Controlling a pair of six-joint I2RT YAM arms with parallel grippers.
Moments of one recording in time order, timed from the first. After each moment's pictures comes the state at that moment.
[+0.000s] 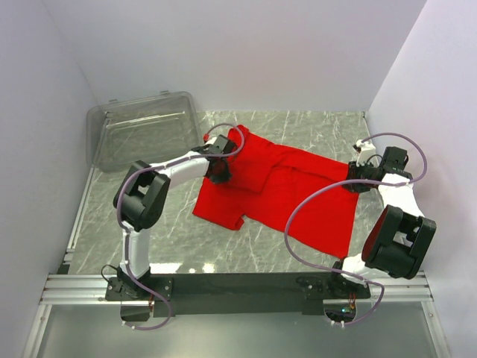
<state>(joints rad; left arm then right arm) -0.61 2.00 1.42 -0.47 -0.20 -0.81 -0.44 1.43 0.94 -0.53 -0.56 -0.50</state>
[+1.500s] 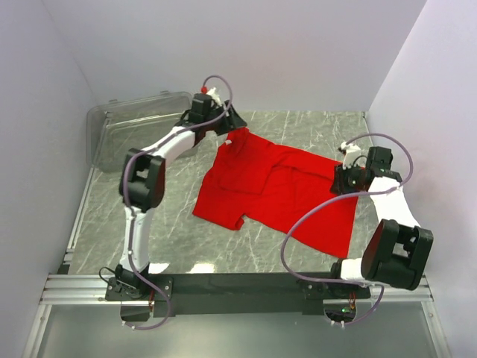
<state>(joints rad) -0.37 2.19 1.78 -0.02 0.39 -0.68 -0.30 1.33 0.90 -0.61 -0.50 -0.47</state>
